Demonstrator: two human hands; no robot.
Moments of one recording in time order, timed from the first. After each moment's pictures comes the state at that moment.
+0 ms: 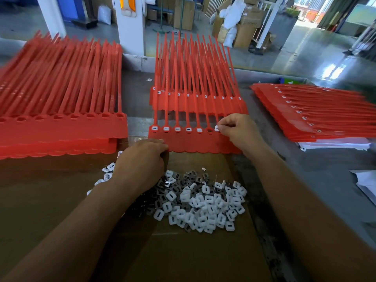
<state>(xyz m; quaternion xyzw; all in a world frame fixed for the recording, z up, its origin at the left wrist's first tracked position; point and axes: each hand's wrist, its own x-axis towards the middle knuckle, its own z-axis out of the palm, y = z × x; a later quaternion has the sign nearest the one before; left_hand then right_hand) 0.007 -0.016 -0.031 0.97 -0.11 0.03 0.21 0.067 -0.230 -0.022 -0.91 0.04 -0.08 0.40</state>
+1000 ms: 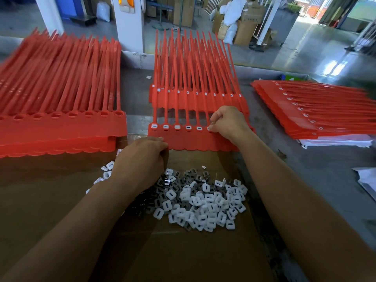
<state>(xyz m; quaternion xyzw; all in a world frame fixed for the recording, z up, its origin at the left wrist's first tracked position) 0.006 -0.015 -0.030 0.97 -0.13 0.05 0.20 0.095 -0.215 -0.022 -0.95 0.06 -0.04 0.31</state>
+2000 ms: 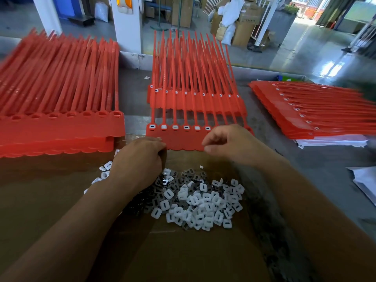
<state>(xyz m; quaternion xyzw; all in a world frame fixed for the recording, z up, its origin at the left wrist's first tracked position) 0.008 -0.016 -0.030 0.97 -0.12 0.04 0.20 0.024 -0.221 0.000 -0.93 -0.13 0.09 0.33</state>
